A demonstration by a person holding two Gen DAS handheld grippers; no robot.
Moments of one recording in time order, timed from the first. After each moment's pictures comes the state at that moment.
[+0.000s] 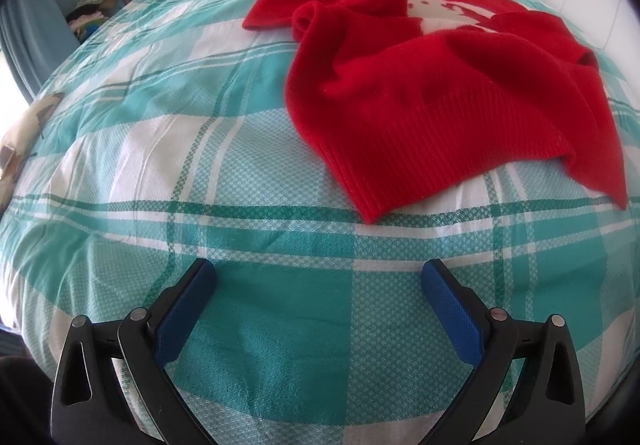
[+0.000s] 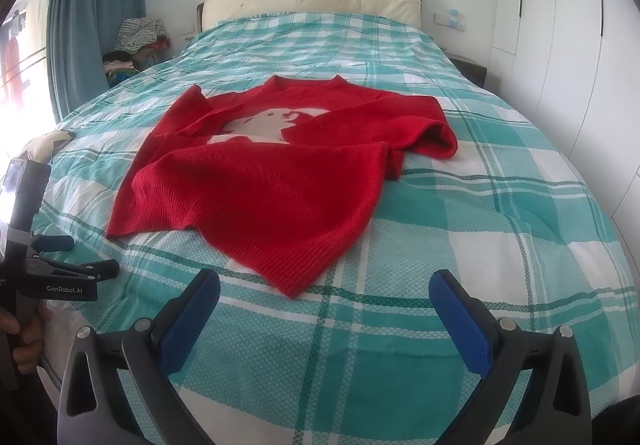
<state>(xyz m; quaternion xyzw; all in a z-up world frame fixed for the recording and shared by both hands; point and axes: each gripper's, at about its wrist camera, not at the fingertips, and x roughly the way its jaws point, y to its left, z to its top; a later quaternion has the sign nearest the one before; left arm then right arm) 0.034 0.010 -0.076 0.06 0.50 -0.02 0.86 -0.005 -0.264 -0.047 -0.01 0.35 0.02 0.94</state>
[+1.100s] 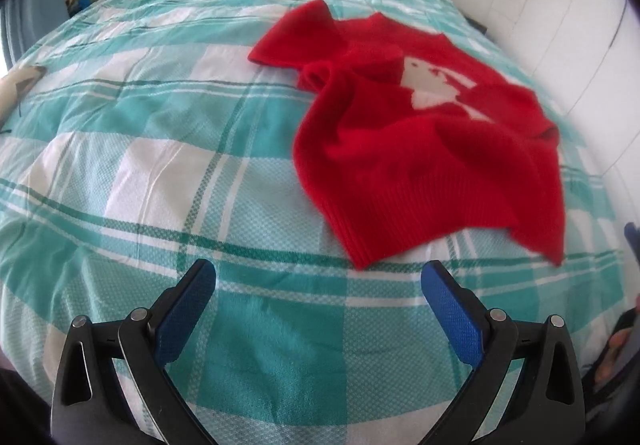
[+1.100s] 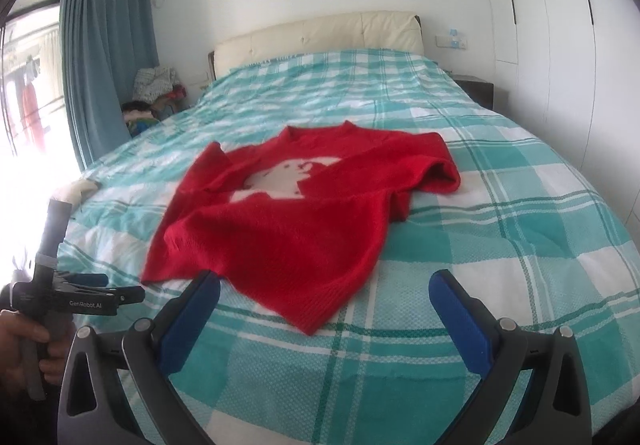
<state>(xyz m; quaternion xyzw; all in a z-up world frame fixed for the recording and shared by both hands) 0.045 0.052 -0.041 -0.07 0.47 -0.09 0.87 -0.025 -0.288 -0.016 0.08 0.25 0.08 0.96</state>
